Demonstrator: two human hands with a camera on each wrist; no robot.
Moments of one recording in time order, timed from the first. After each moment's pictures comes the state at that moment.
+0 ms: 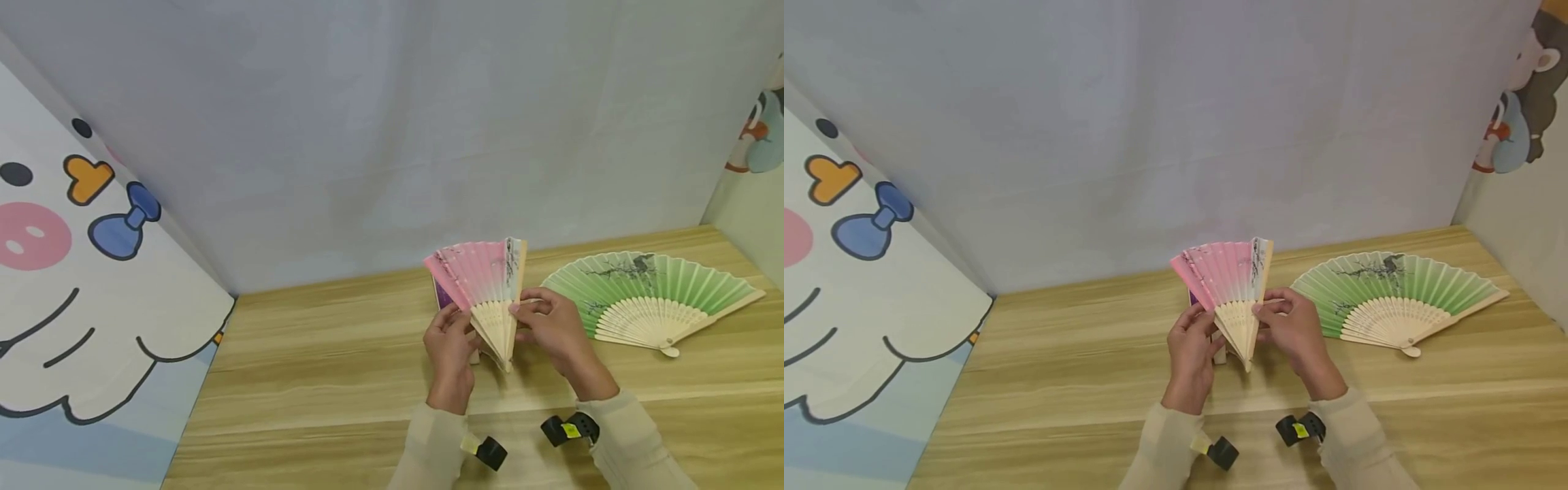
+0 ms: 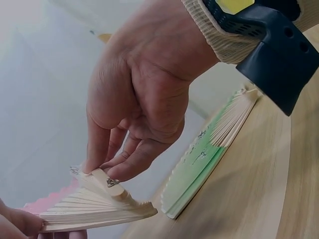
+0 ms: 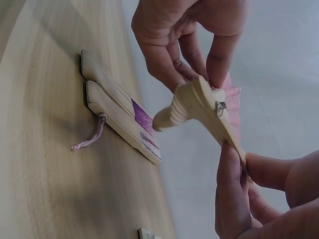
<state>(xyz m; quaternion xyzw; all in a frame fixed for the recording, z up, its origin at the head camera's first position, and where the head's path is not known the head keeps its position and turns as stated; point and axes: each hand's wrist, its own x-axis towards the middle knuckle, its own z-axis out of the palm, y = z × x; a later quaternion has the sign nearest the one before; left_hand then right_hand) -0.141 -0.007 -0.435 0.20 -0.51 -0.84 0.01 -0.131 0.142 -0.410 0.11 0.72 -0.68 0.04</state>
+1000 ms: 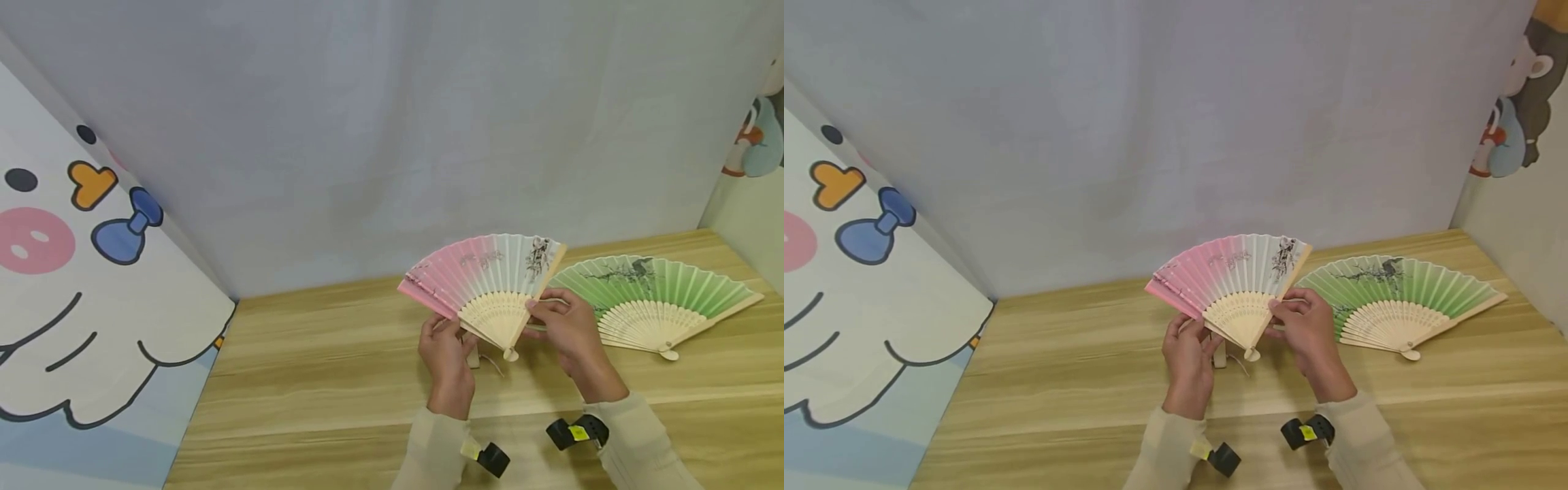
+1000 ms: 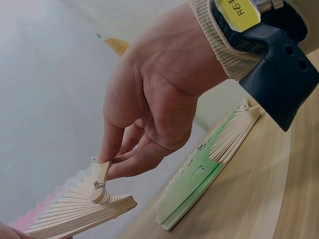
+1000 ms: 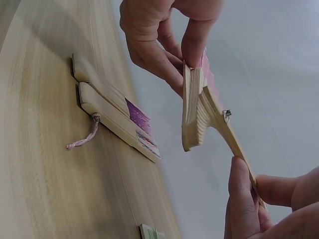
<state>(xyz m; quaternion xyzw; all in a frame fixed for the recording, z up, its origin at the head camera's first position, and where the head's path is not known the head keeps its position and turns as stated) -0.140 -0.006 -0.436 0.21 -0.45 -0.87 0.07 -0.131 0.152 -0.411 0.16 0.65 -0.74 0.00</state>
